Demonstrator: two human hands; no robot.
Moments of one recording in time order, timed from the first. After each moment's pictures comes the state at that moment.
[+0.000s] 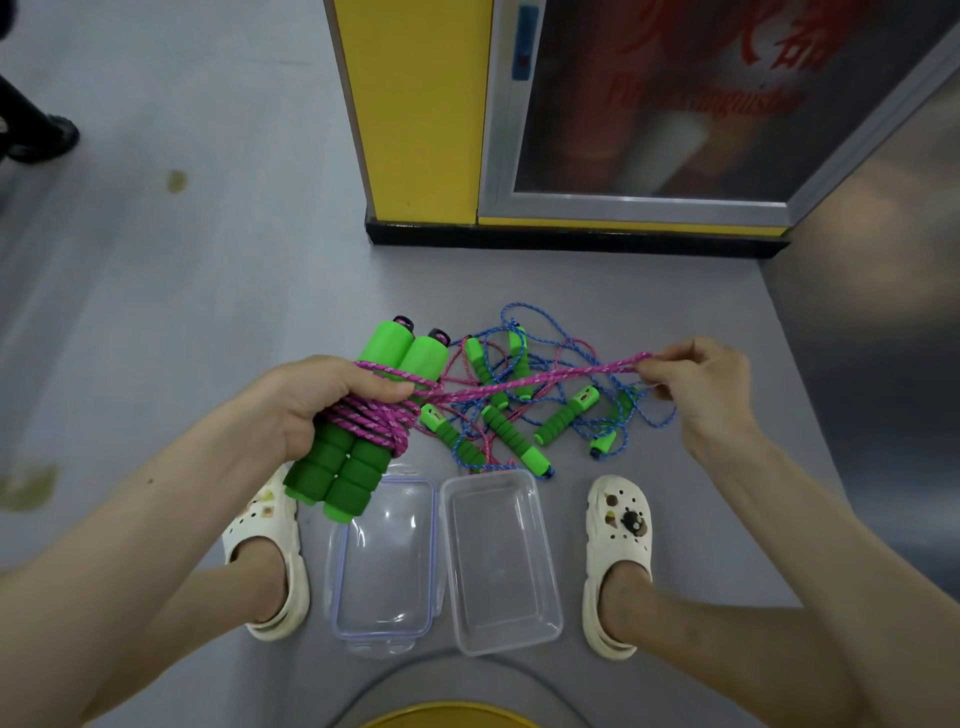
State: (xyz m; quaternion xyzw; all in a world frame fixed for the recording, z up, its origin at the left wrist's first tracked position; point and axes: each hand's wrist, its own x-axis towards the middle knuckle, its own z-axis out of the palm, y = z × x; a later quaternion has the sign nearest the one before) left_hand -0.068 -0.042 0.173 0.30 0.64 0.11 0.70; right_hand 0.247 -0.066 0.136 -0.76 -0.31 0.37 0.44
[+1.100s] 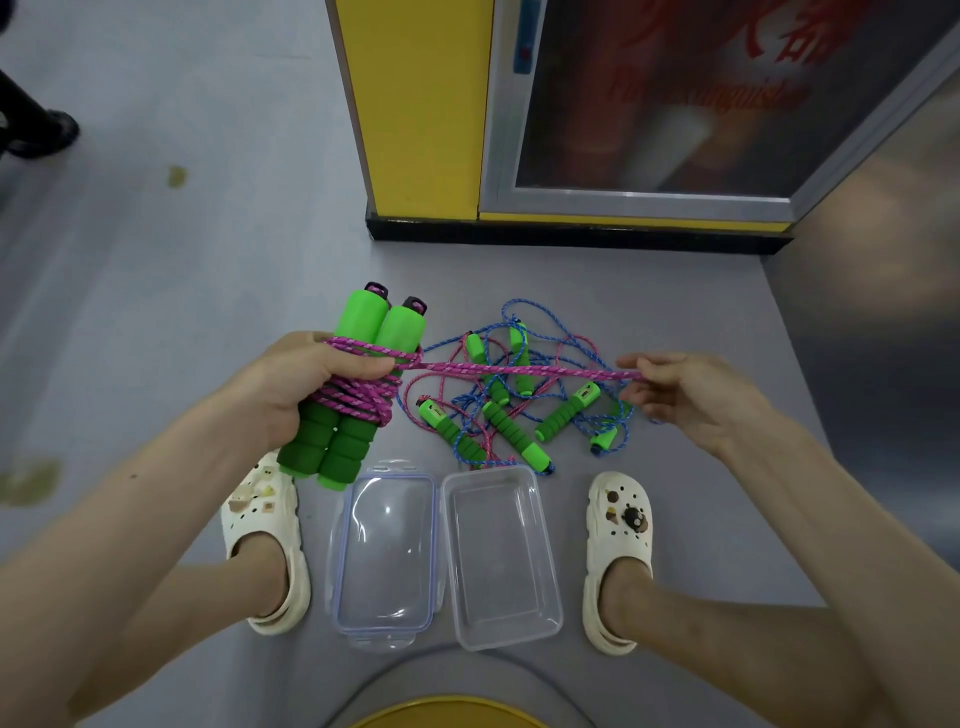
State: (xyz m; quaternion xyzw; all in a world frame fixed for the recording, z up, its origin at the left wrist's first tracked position) left_hand -0.078 -0.039 0.168 0.33 0.64 0.22 0.66; right_hand 0.256 -0.065 0.144 -0.68 -0.26 0.59 0.34
